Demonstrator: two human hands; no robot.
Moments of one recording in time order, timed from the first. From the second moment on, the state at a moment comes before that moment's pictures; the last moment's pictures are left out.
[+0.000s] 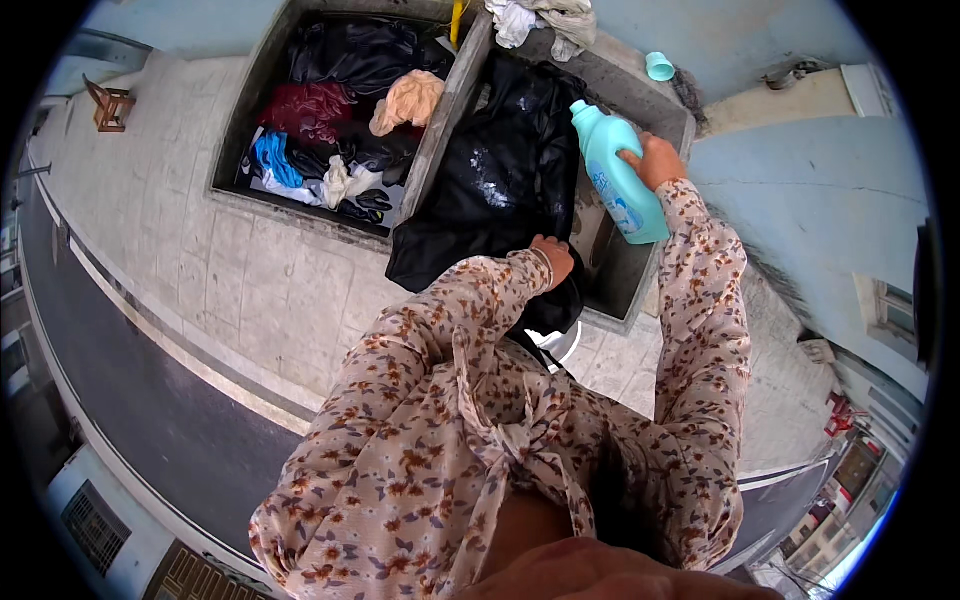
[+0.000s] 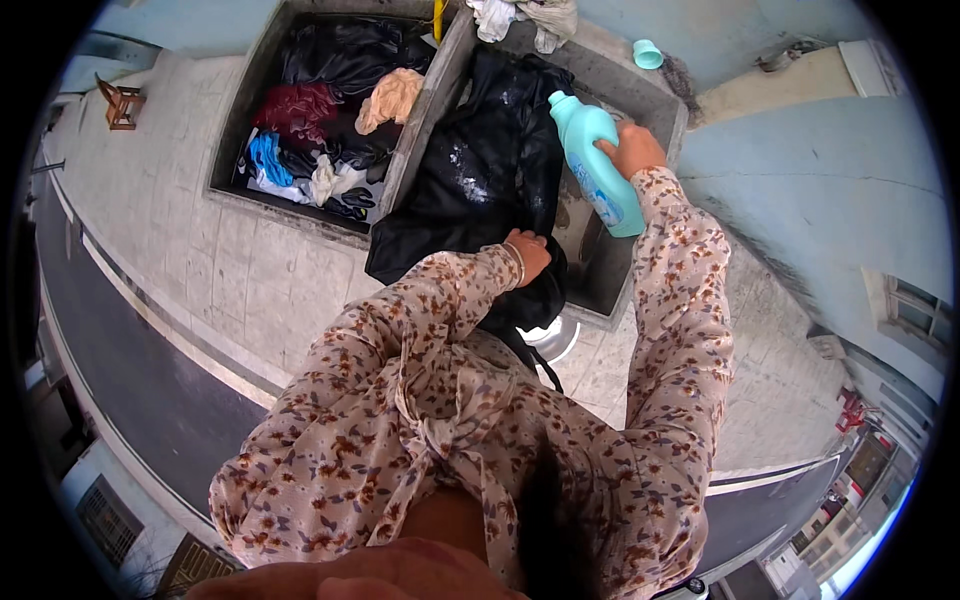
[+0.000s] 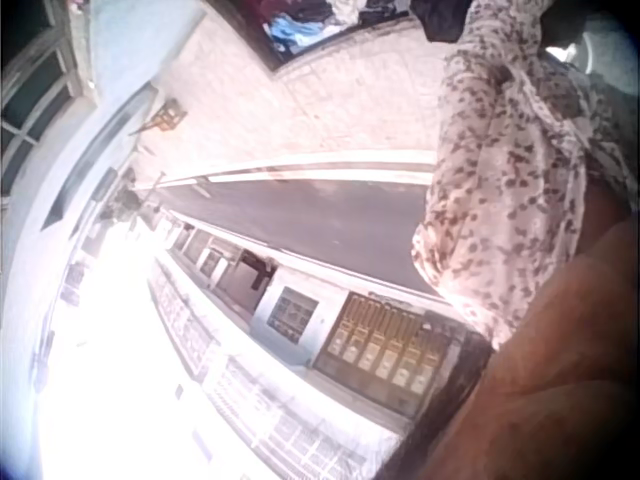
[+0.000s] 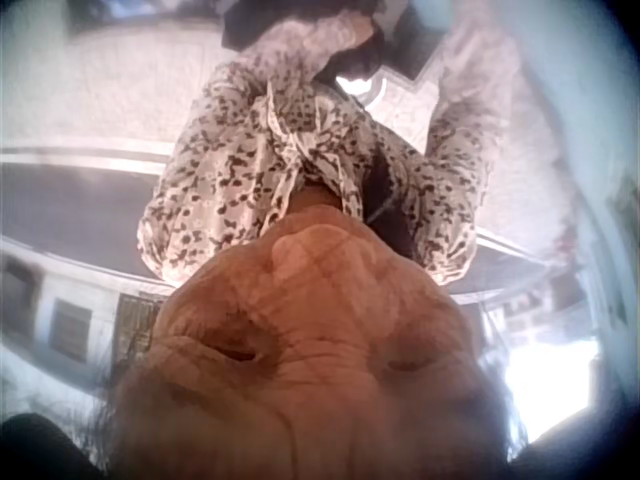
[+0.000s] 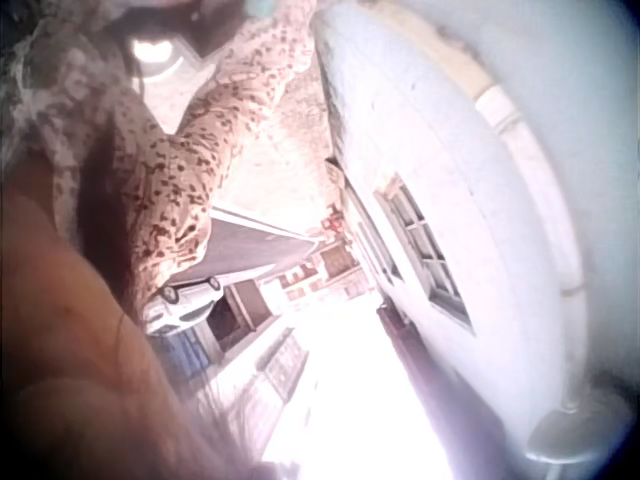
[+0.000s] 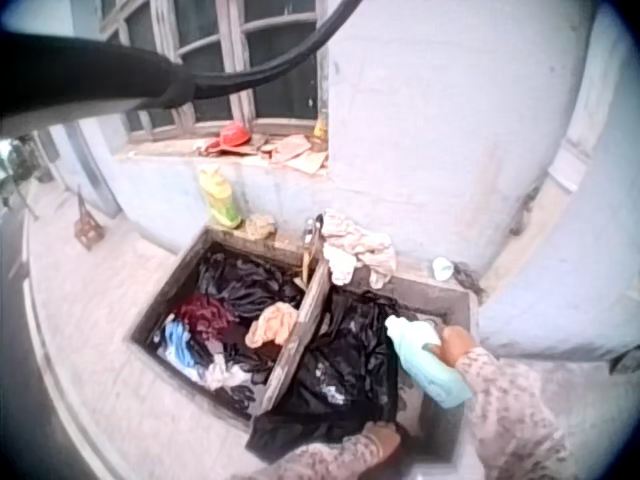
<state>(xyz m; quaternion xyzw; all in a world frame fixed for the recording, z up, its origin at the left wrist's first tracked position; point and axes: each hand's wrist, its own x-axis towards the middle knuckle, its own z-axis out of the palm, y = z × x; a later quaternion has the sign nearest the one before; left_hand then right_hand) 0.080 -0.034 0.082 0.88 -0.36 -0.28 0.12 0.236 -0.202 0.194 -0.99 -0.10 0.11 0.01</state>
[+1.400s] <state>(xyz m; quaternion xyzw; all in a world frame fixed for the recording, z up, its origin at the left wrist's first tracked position) 0.050 0.043 0.087 0.82 -0.43 -0.33 0.16 0.130 -0.206 0.214 -0.94 -0.12 0.29 0.10</state>
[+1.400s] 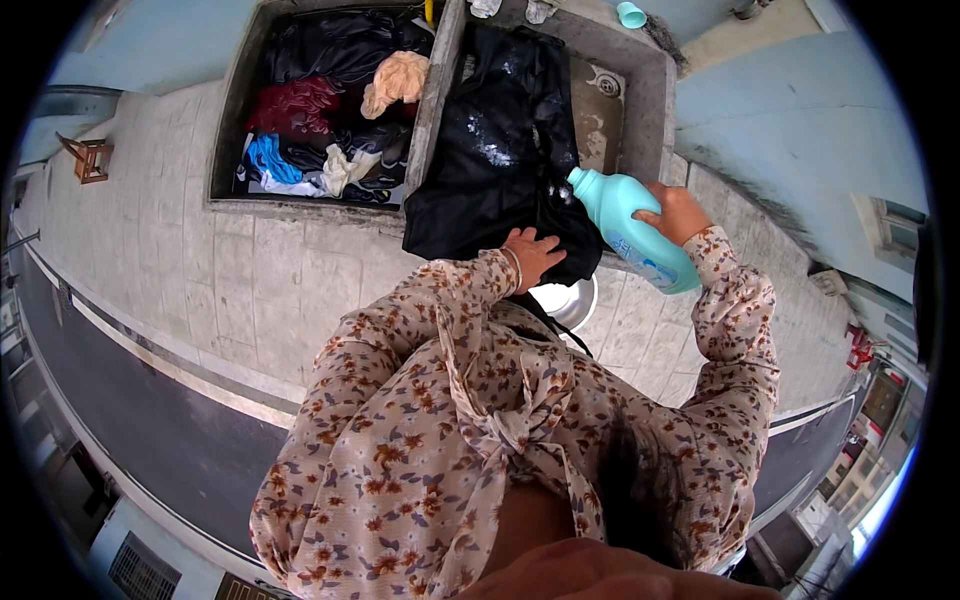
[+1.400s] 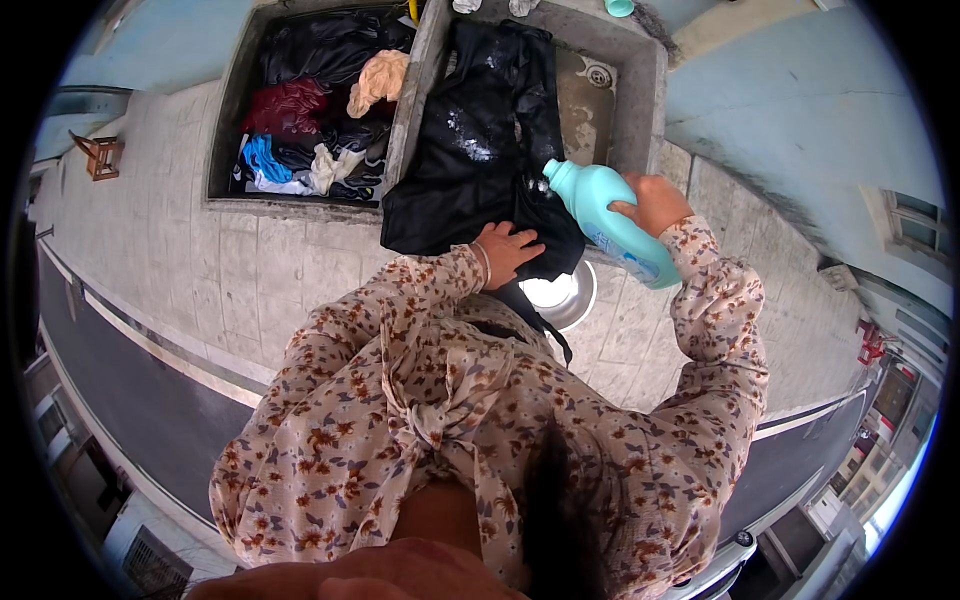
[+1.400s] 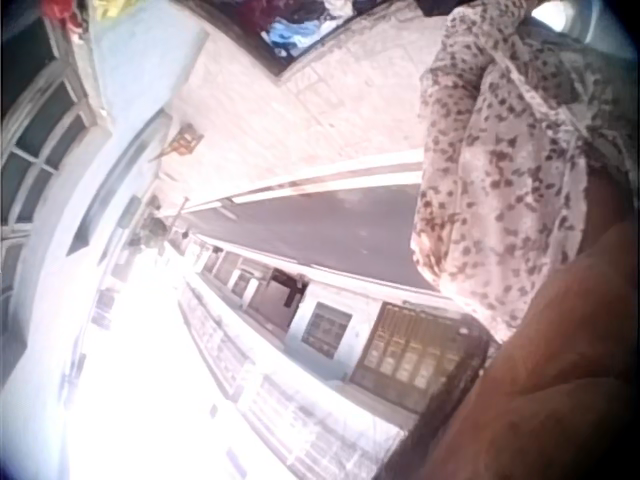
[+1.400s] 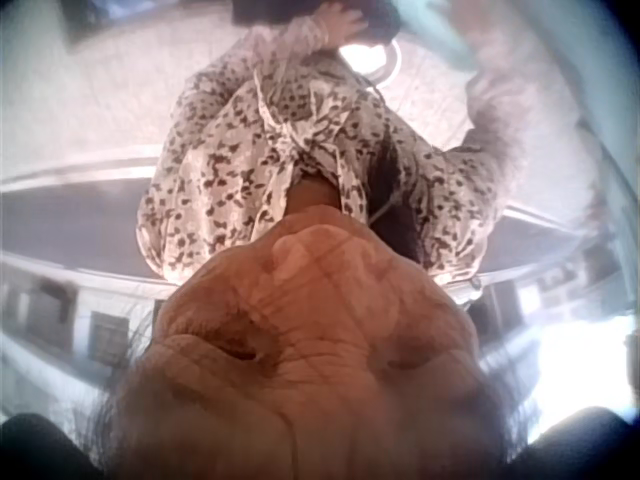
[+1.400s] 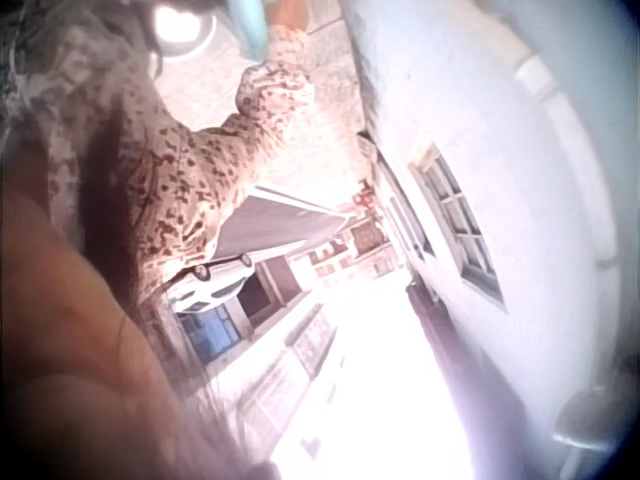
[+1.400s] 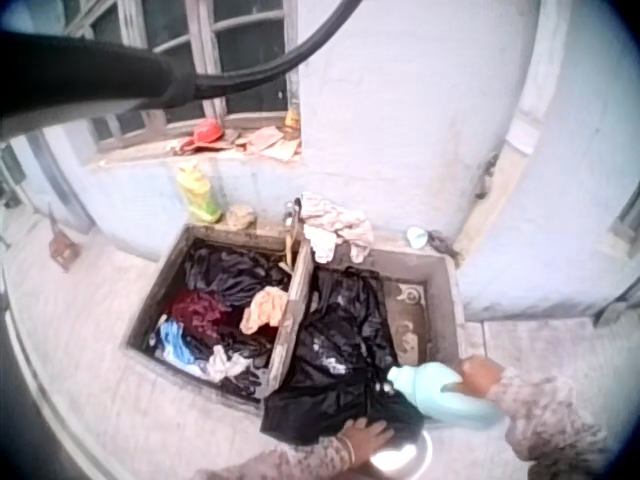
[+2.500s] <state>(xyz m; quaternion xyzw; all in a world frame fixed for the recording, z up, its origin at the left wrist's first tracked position) -0.016 0.149 0.121 0.91 -0.19 -0.10 0.35 0.254 -0.133 0.199 -0.98 -0.13 0.11 0.09</state>
